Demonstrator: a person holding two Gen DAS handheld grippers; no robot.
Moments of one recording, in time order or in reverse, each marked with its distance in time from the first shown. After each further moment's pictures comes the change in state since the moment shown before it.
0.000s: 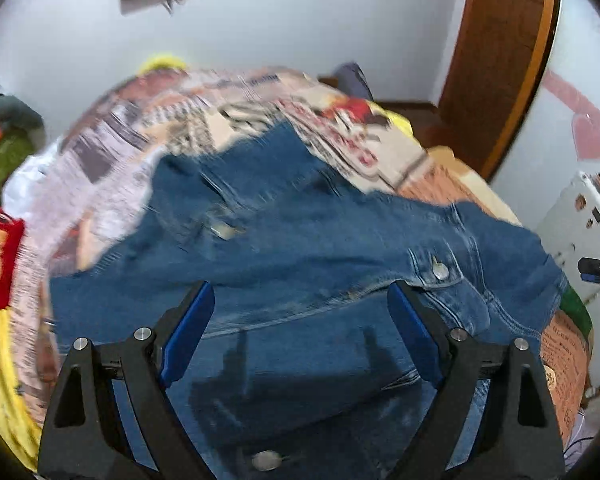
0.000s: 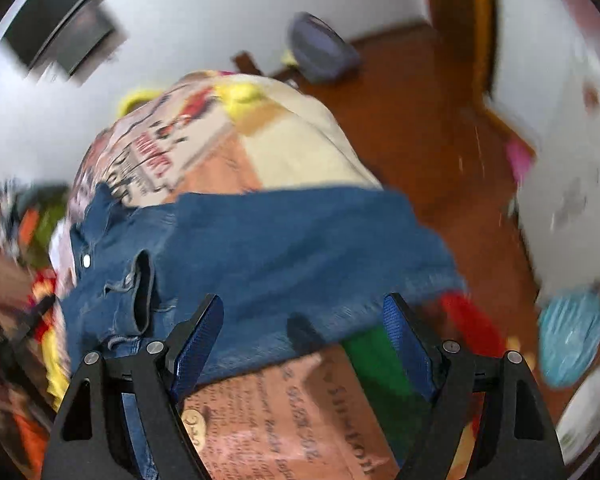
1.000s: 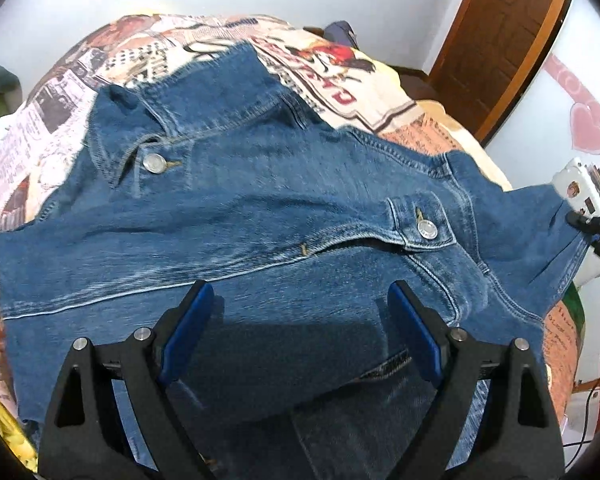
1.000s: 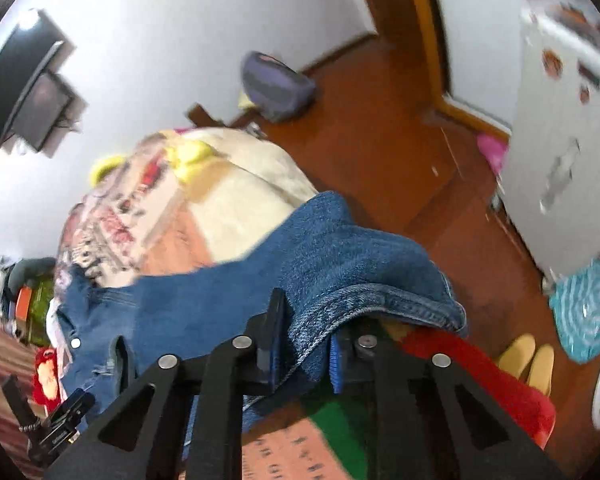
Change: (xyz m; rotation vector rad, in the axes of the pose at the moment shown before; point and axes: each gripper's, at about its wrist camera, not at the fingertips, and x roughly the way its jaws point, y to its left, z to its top) left arm 0.038 -0.021 -0.020 -0.049 0.130 -0.069; right arm 0.009 -0.013 0.029 0.120 -0.187 -0.032
